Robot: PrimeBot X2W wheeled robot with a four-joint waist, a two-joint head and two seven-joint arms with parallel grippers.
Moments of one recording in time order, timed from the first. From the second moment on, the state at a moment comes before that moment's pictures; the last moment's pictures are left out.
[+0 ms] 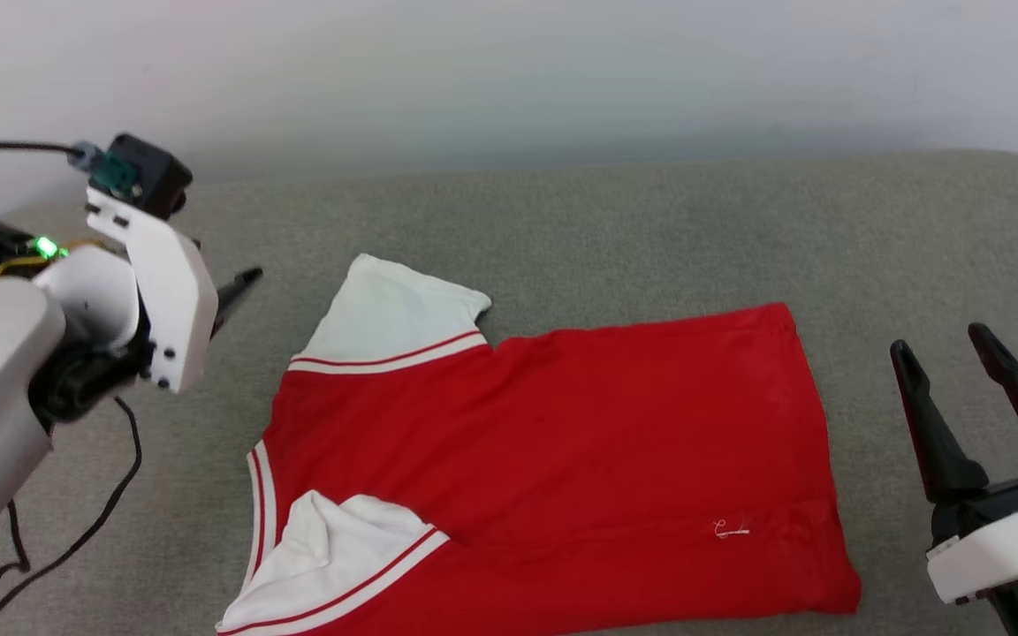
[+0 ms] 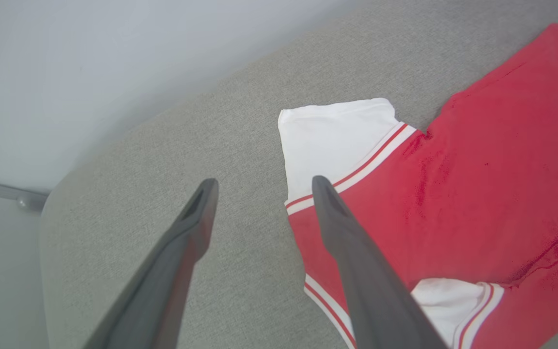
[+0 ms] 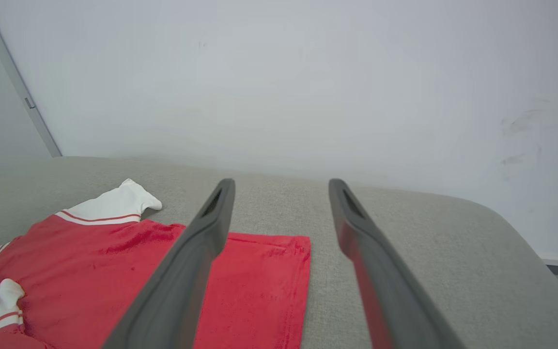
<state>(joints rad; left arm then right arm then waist) -0.94 0.84 -1.03 0.33 -1.01 -0.04 0.43 0.01 -0.30 -0.02 -0.27 0.33 0.13 0.14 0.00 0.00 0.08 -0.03</state>
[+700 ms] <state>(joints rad) -1.41 0.71 -1.08 0.59 -1.03 -0.10 0.98 -0.07 -0.15 0.08 -0.42 0.19 0.13 0.05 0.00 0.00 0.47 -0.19</state>
